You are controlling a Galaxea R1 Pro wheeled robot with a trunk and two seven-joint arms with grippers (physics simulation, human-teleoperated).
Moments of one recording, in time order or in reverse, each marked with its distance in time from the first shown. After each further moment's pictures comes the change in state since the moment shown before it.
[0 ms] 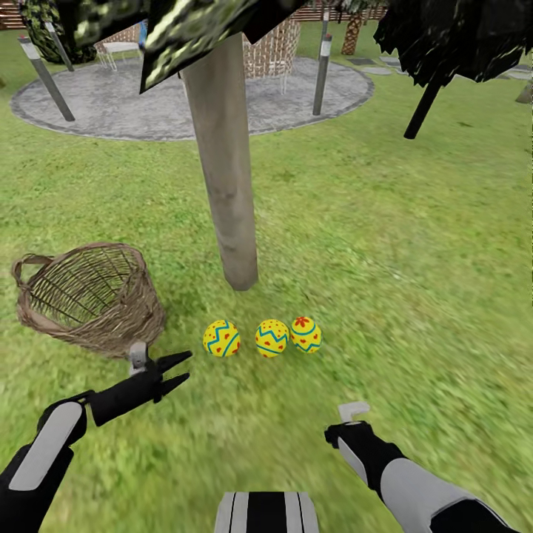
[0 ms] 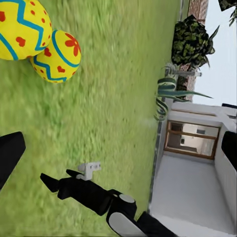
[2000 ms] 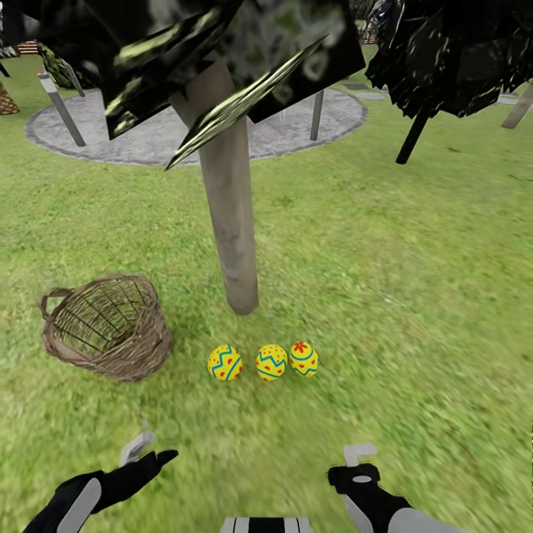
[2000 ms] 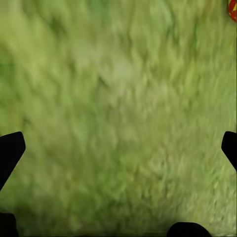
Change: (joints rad) left arm -0.002 -0.033 -0.046 0.675 -0.630 -0.458 0.007; right arm 0.122 0.017 -0.002 0.125 -0.003 -0.271 -0.002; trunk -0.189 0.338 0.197
